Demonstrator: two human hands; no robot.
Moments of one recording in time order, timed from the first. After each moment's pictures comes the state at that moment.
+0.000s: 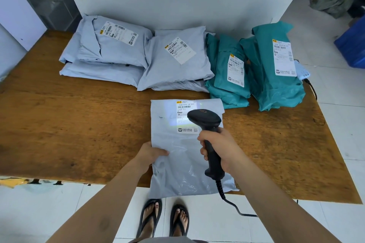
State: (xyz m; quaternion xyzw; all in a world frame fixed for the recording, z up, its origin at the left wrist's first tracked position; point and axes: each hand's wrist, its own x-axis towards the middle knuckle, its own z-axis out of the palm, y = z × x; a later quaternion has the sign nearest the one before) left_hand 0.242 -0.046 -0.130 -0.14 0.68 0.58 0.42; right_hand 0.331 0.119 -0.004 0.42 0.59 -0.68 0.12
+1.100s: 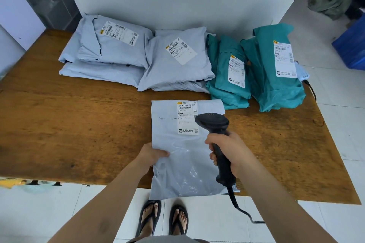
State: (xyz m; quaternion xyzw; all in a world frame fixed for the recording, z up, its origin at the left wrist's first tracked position) left_hand 0.240 -0.047 -0.131 -0.14 0.68 0.58 0.42; right_hand 0.339 0.122 0.010 0.45 0.60 -0.64 0.13
